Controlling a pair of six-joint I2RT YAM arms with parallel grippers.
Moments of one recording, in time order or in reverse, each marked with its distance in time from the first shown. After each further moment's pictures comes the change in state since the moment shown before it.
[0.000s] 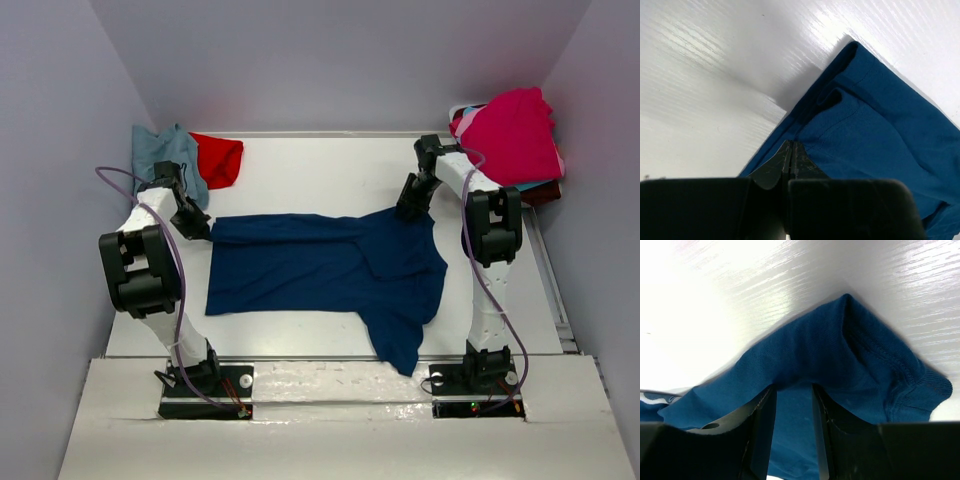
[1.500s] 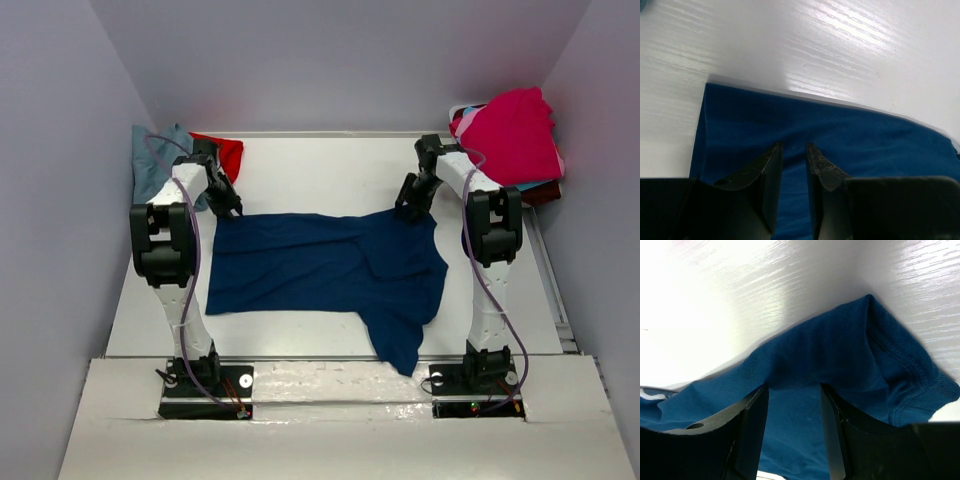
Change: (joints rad) left arm -0.180 0.250 0.314 -0.054 0.068 0.075; right arm -0.005 0.000 0.006 -0.016 -0.009 -0.011
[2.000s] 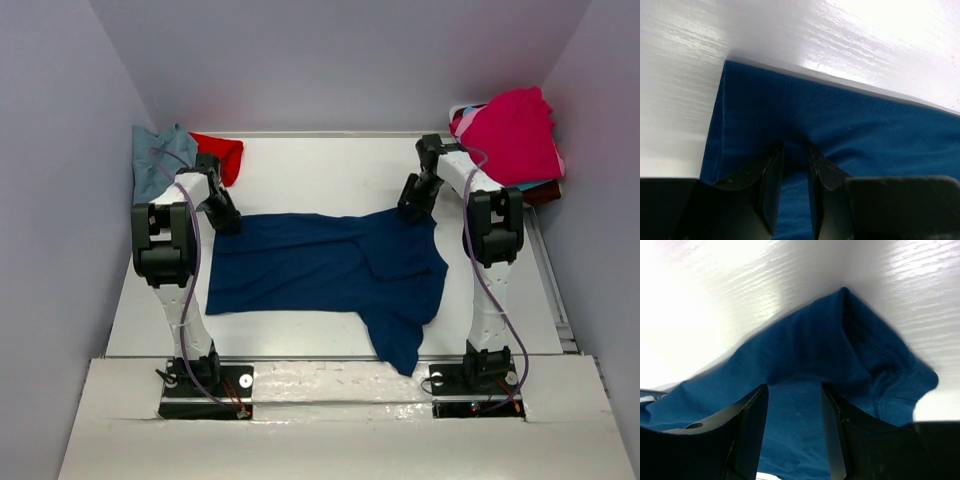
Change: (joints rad) left arm -0.001 0.000 -0.119 0.017 -0.035 0.018; right arm -0.001 -0.010 0.000 -0.023 0.005 -0.010
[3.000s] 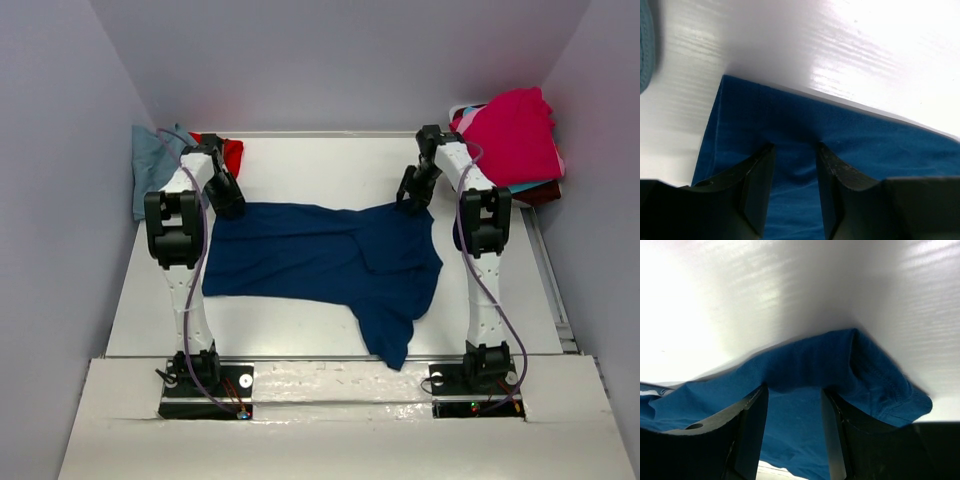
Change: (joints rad) left arm -0.001 0.235 0.376 -0.157 -0.016 0.015; right arm -0.022 0.204 0.340 -0.173 -0.021 -0.049
